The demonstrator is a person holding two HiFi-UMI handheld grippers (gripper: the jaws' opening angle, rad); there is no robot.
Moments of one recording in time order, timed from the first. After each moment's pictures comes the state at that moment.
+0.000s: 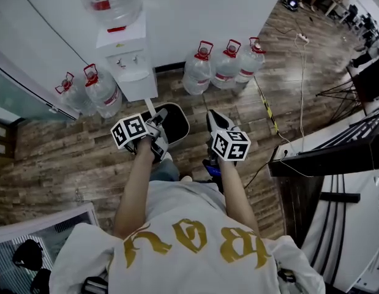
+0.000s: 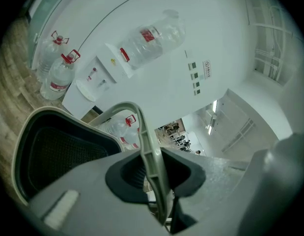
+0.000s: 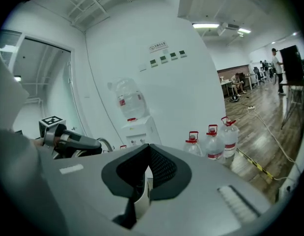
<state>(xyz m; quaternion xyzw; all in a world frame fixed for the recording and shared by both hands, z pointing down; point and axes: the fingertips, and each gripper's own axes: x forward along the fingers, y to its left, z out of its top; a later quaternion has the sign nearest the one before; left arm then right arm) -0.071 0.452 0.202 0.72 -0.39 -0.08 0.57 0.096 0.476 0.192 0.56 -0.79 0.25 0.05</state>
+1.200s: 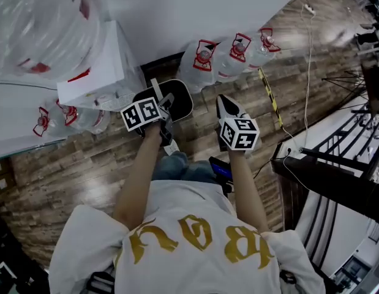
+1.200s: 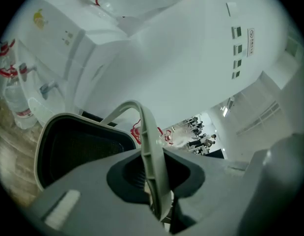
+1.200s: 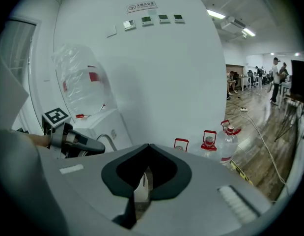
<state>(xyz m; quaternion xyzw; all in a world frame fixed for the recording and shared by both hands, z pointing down) -0.018 0.079 0.330 0.72 -0.37 0.07 0.58 0.148 0.126 0.275 0.61 -0.73 0.28 0.15</state>
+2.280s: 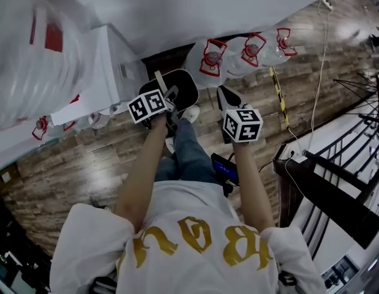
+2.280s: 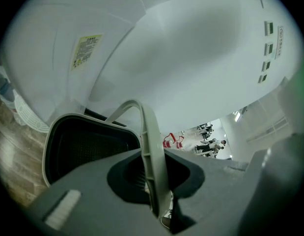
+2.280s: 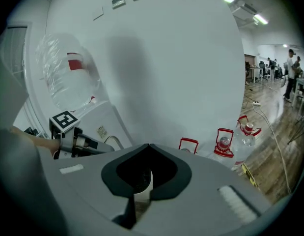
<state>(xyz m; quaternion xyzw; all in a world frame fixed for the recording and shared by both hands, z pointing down) 0.006 -0.021 0.411 0.67 -0.40 0.08 0.62 0.158 0.010 0.336 0.56 -0.75 0.31 0.19</state>
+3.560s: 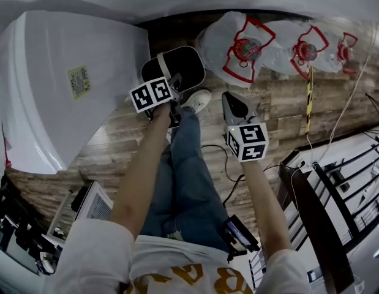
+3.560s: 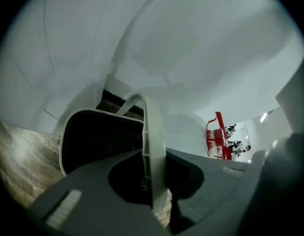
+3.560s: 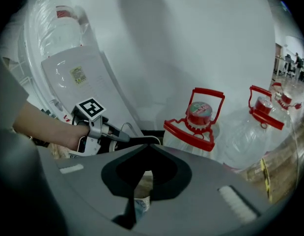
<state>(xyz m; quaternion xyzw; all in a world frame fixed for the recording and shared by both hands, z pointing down) -0.001 -0.068 0.697 0.59 -0.46 0.16 0.64 0.146 -0.024 0.587 0.45 -0.77 0.35 0.29</state>
